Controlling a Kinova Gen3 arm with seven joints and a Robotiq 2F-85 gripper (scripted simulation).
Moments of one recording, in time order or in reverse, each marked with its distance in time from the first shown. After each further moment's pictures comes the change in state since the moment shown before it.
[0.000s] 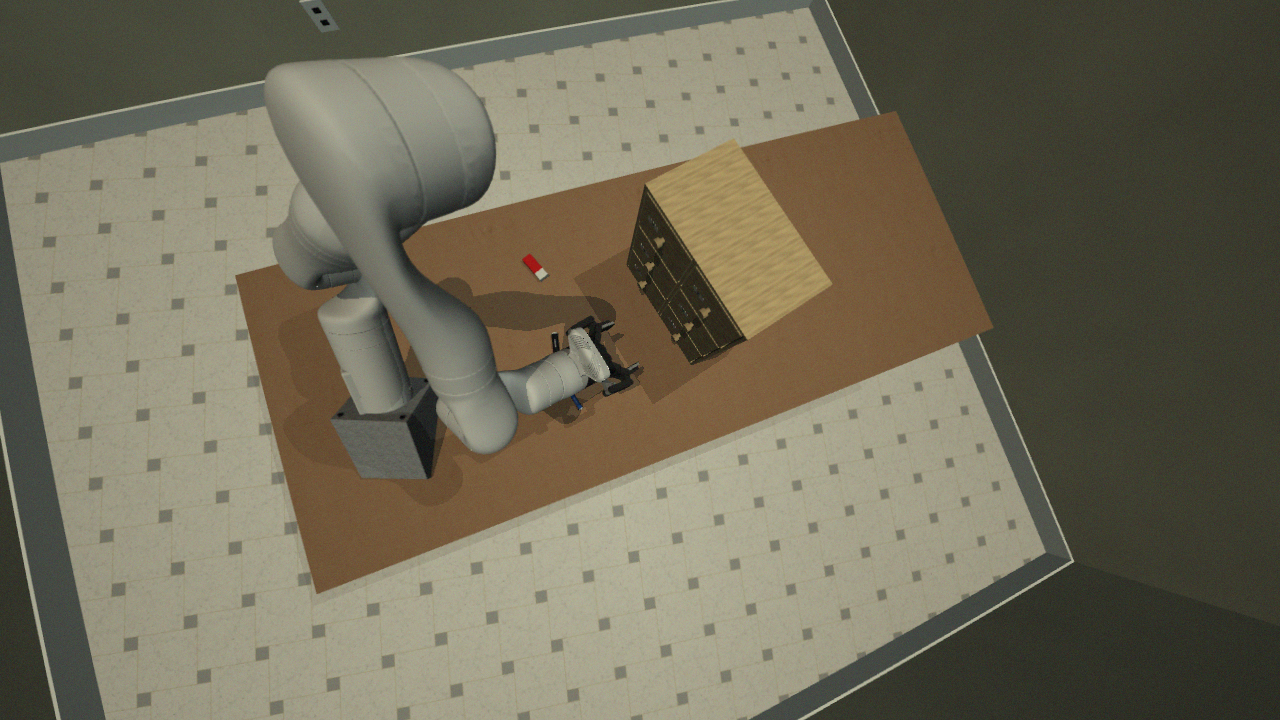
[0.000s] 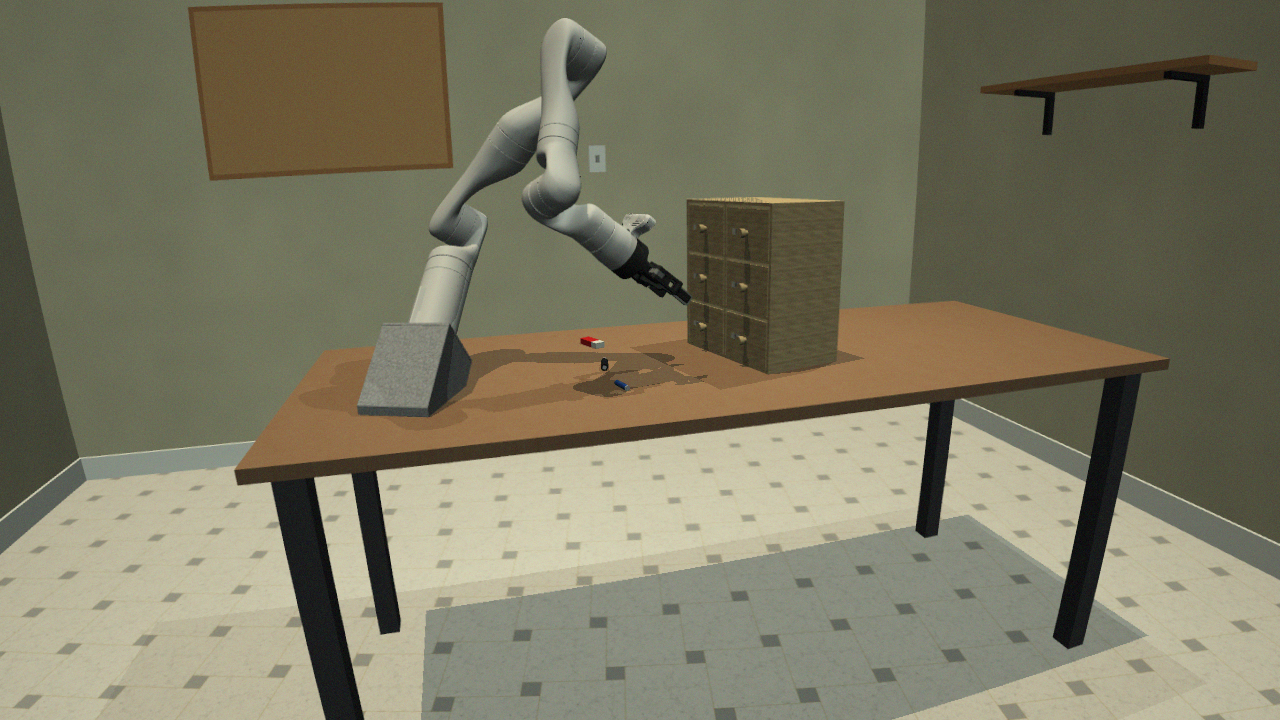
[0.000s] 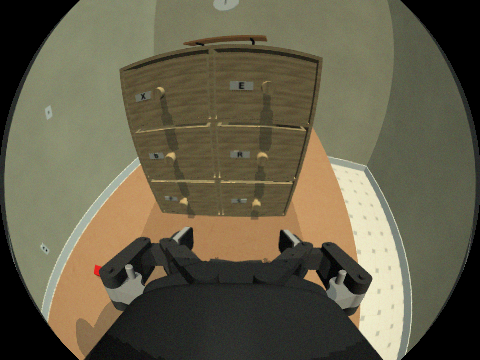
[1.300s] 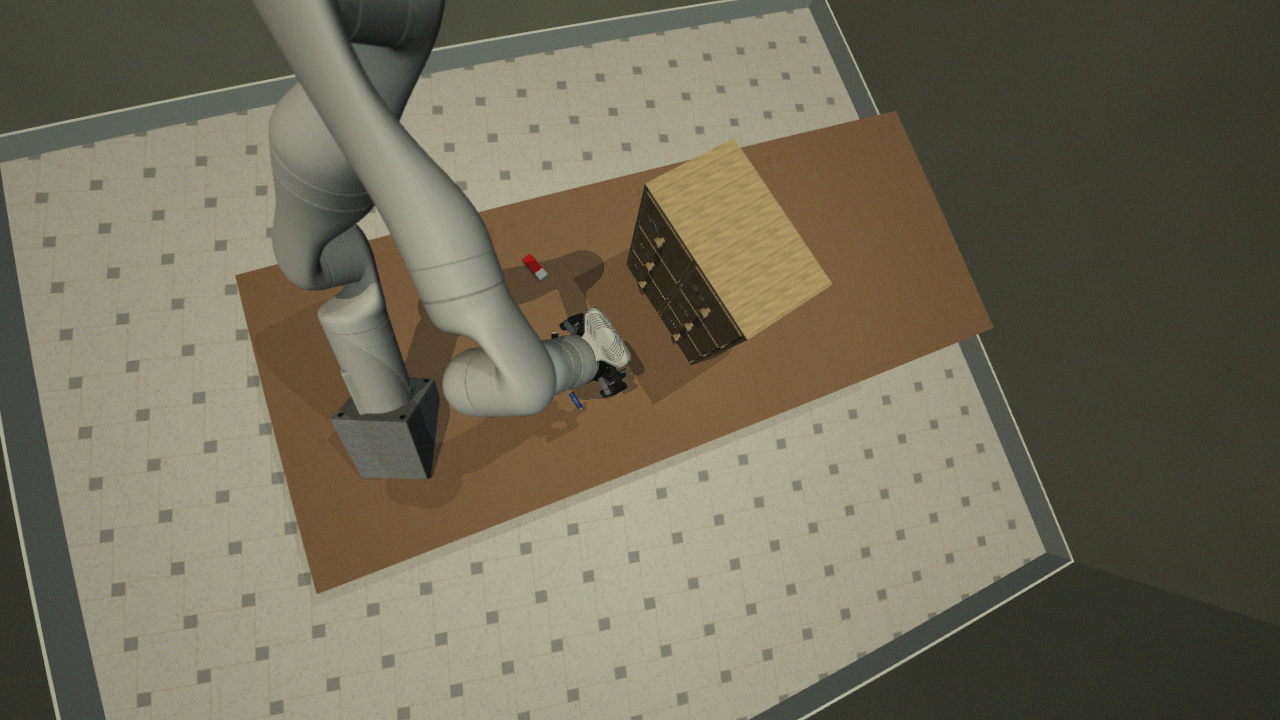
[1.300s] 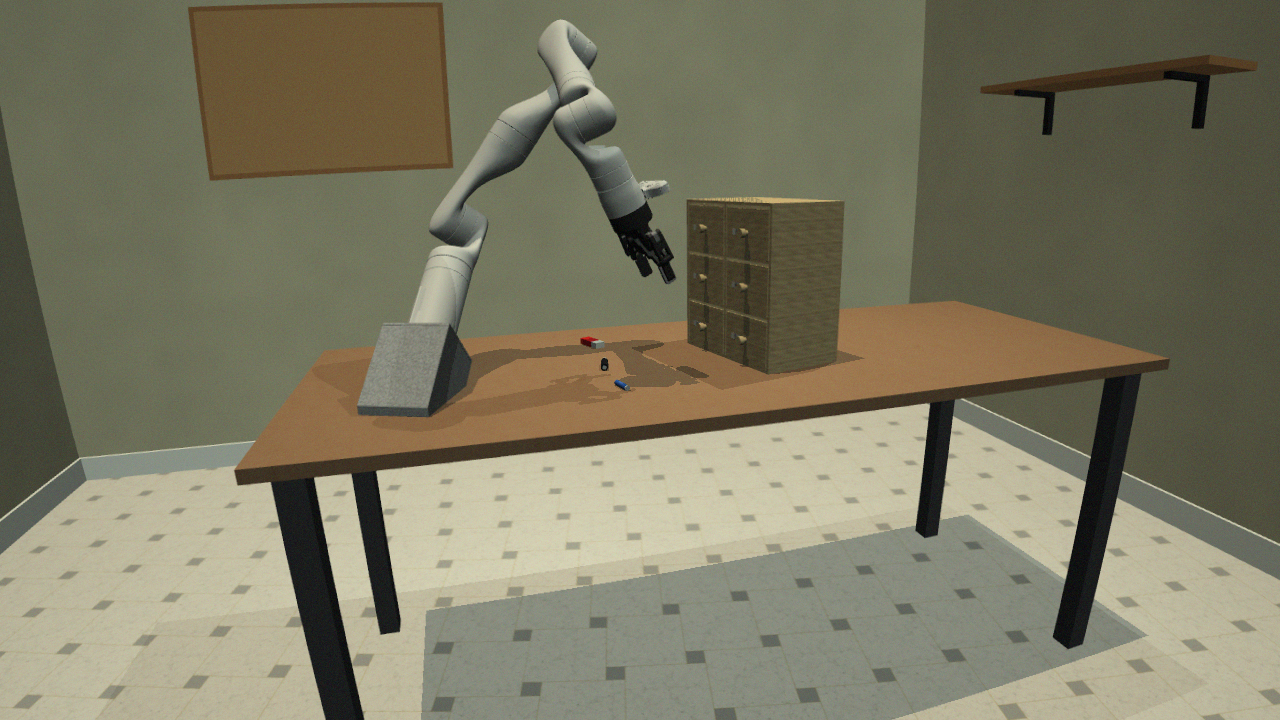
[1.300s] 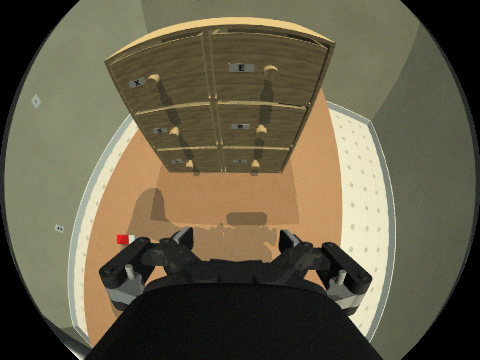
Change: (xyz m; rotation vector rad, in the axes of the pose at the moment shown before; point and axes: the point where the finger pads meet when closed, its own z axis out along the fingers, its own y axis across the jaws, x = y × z) arm 0.010 -0.001 -0.053 -0.004 -0.423 0.007
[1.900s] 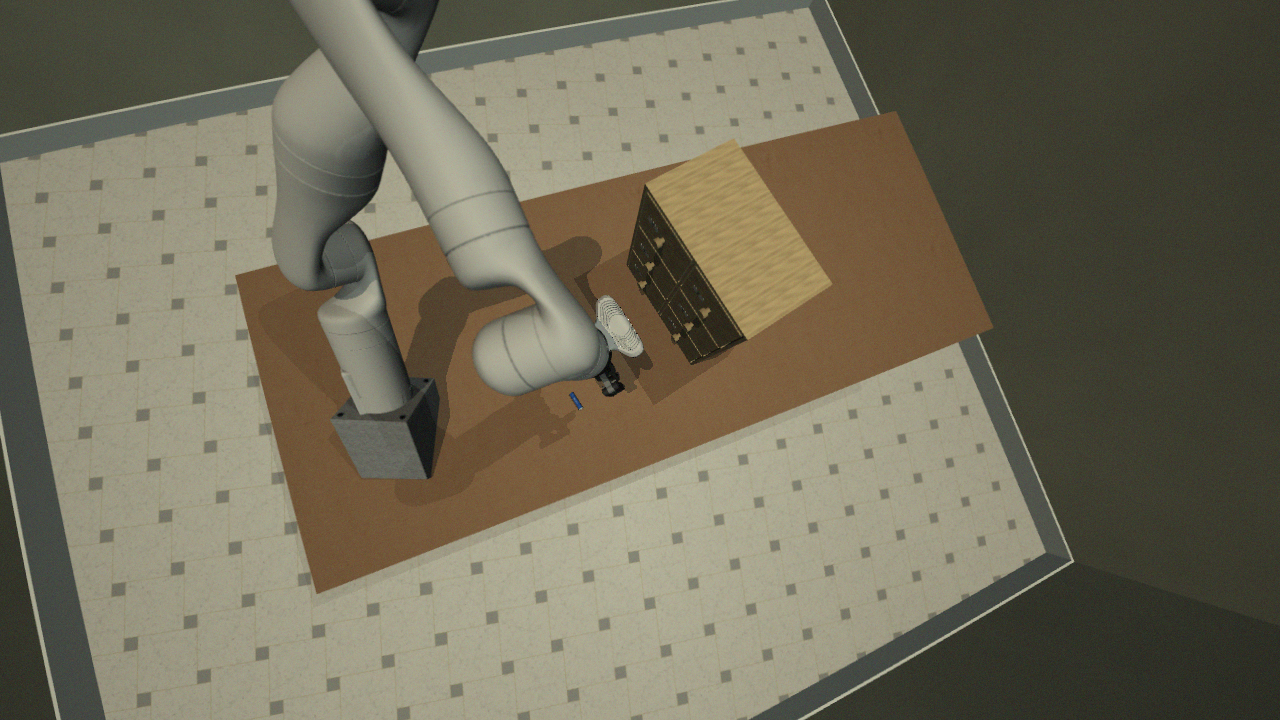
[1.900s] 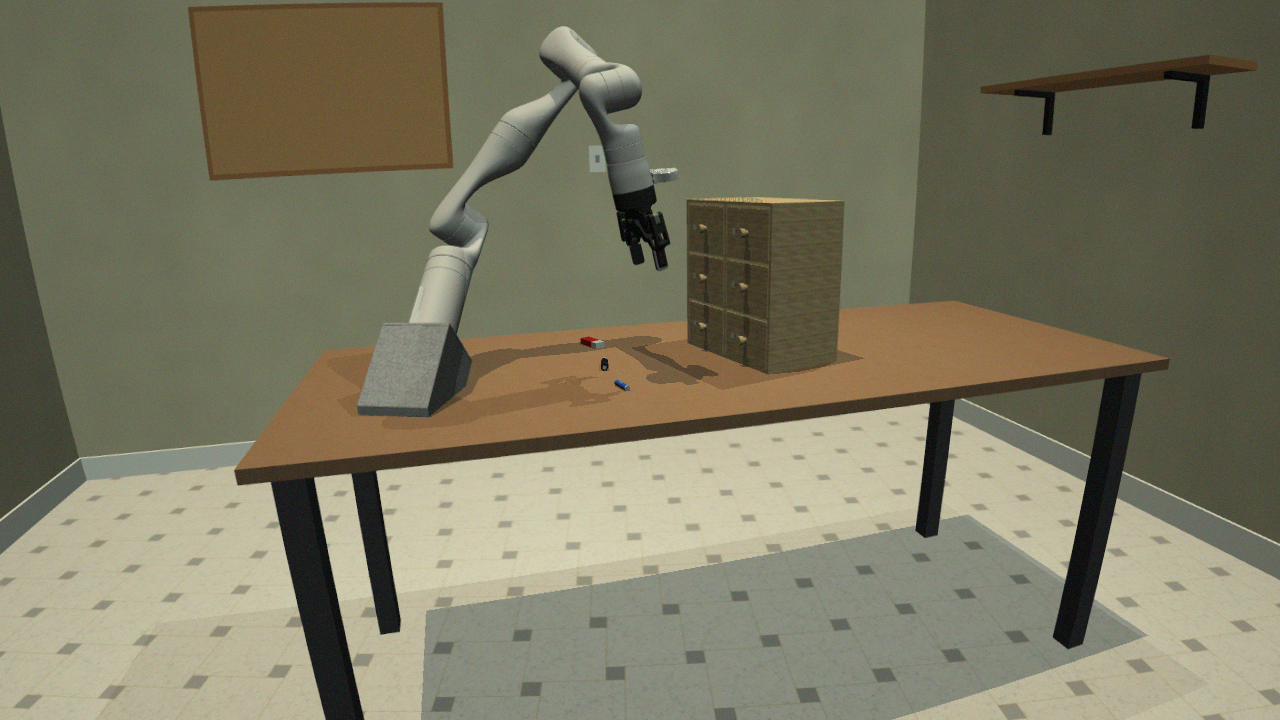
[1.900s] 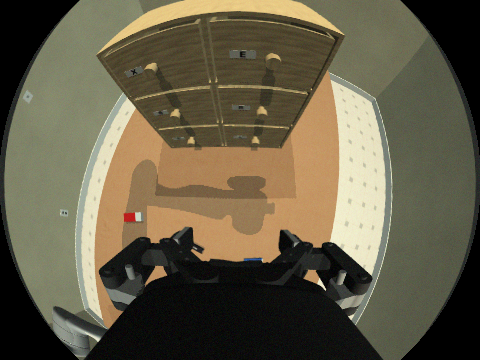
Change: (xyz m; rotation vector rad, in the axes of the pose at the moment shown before) arm -0.005 0.000 -0.029 -0.006 -0.227 -0.003
